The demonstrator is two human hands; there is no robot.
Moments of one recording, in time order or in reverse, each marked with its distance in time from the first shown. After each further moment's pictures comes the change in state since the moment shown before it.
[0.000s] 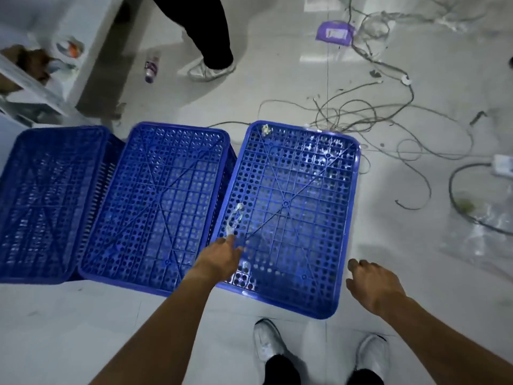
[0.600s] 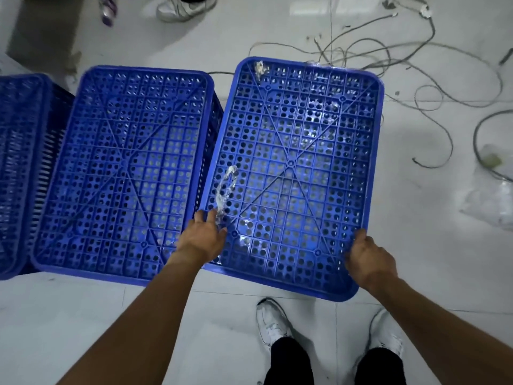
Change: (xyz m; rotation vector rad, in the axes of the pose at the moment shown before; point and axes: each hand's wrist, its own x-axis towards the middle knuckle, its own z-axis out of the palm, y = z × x) left_hand 0.097 -0.064 0.077 0.110 0.012 -0.063; right_hand 0.079 -0.039 0.108 0.242 -0.020 0.285
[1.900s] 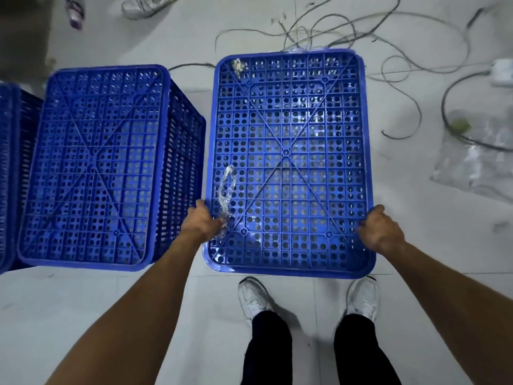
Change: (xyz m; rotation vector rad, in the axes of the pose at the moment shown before) left_hand -0.007 0.084 0.034 -0.370 -0.021 -0.164; right_hand 0.022 0.132 -0.009 0.377 -0.047 0.233
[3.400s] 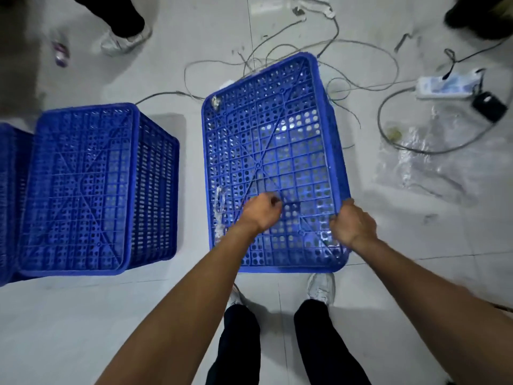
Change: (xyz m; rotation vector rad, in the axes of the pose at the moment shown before) left_hand -0.168 0.239 0.058 0.026 -0.160 0.495; right_hand -0.046 0.075 -0.119 -0.058 0.142 -0.153
